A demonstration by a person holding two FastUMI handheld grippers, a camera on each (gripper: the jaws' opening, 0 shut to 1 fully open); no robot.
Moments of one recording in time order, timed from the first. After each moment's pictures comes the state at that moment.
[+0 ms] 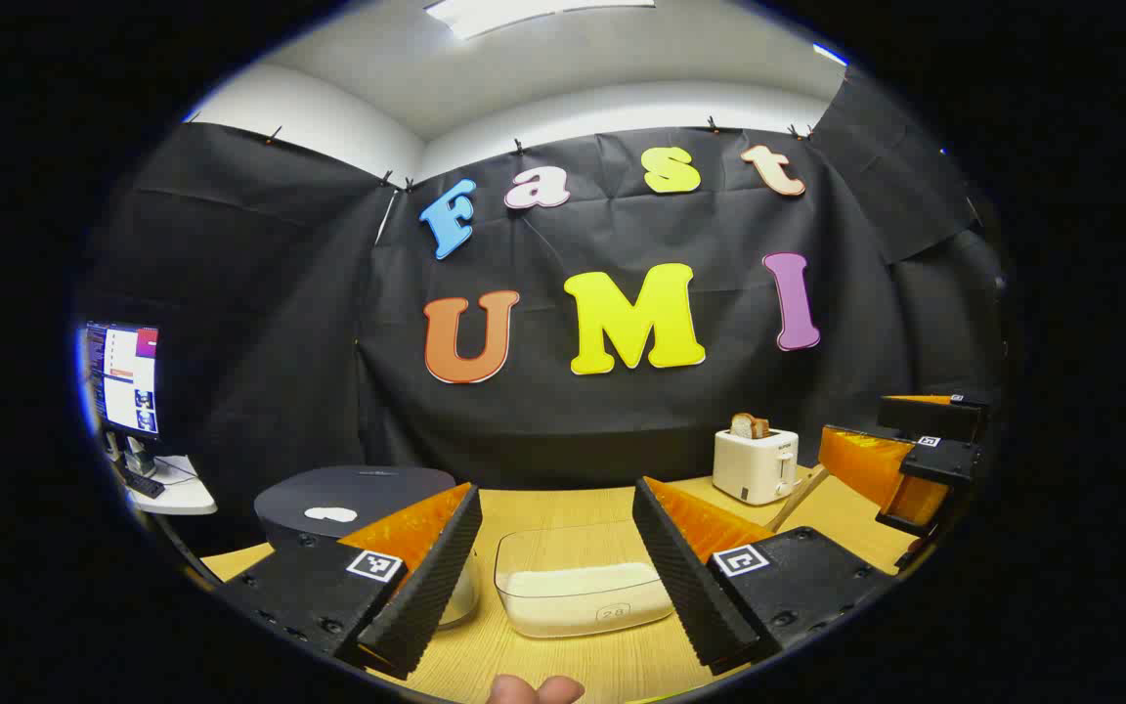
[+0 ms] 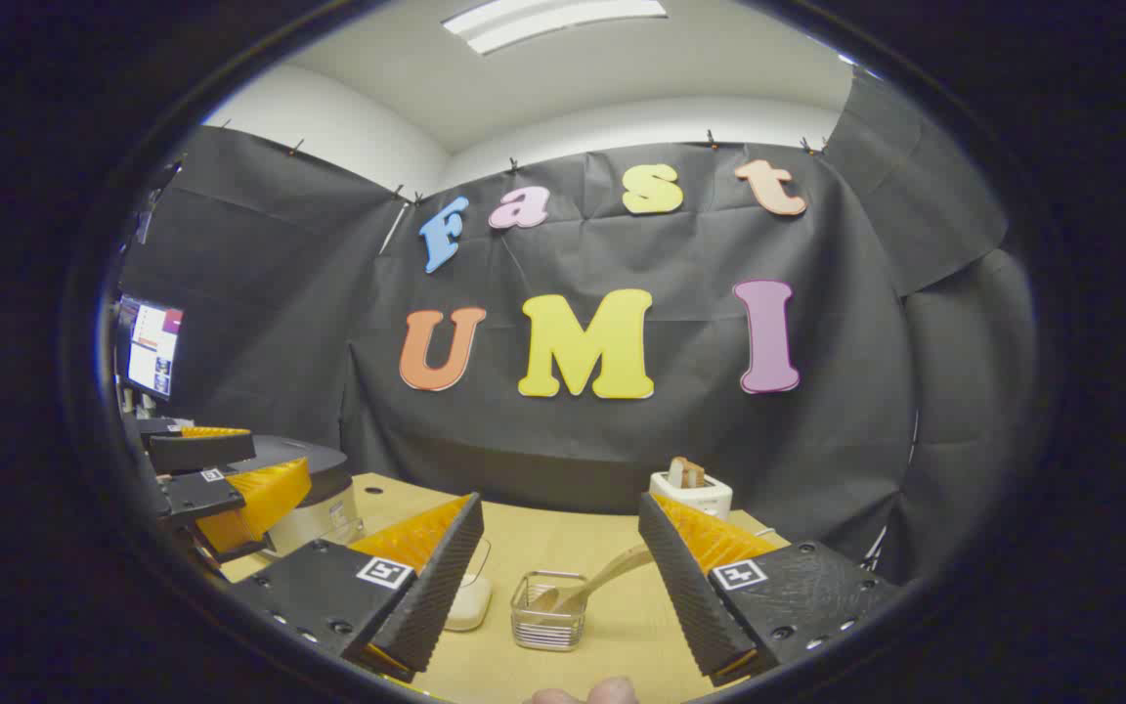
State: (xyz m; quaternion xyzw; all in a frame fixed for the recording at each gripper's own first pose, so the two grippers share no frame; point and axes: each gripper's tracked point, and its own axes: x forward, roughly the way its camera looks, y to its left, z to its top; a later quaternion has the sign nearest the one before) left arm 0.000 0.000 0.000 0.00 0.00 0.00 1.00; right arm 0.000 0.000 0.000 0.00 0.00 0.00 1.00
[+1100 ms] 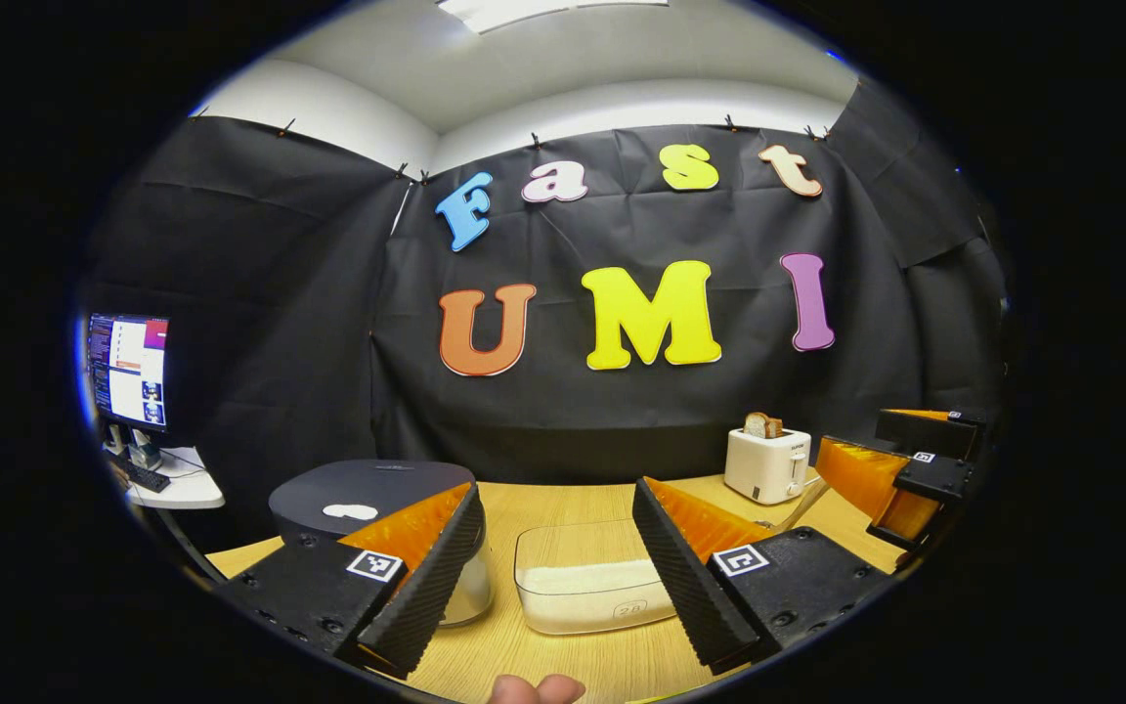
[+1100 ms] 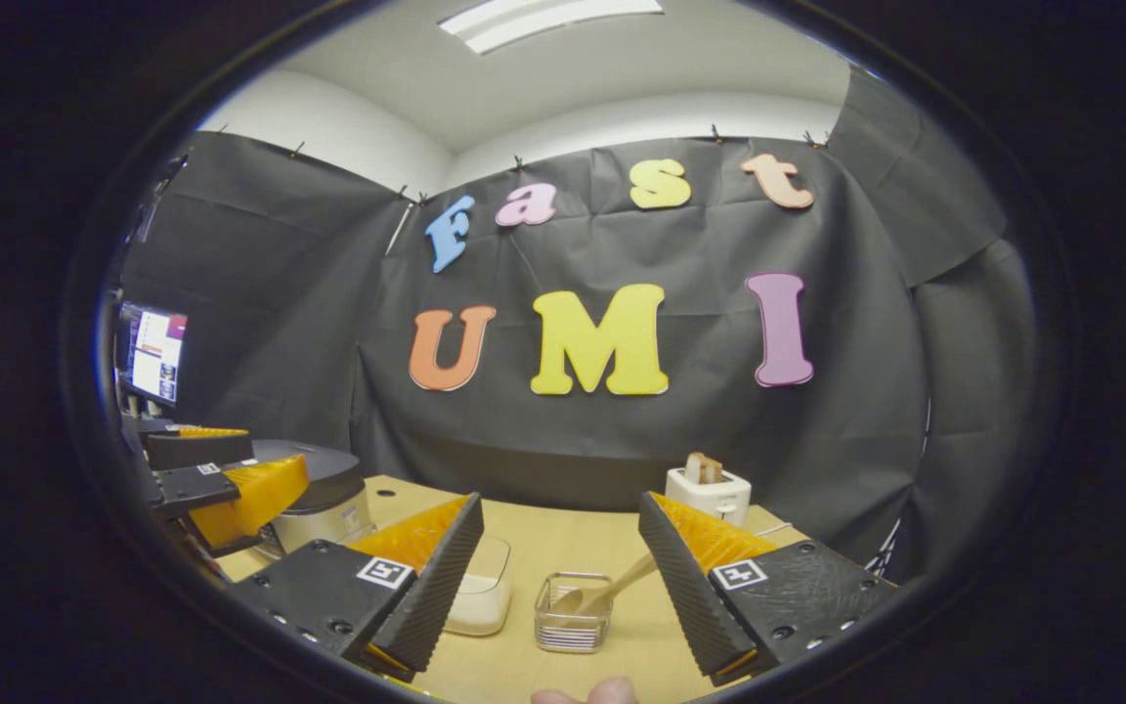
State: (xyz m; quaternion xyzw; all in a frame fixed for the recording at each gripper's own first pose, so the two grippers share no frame) left arm -0.002 0.015 -0.001 -0.01 0.01 0.02 1.00; right arm 0.007 0.019 -0.002 0.01 0.00 0.01 1.00
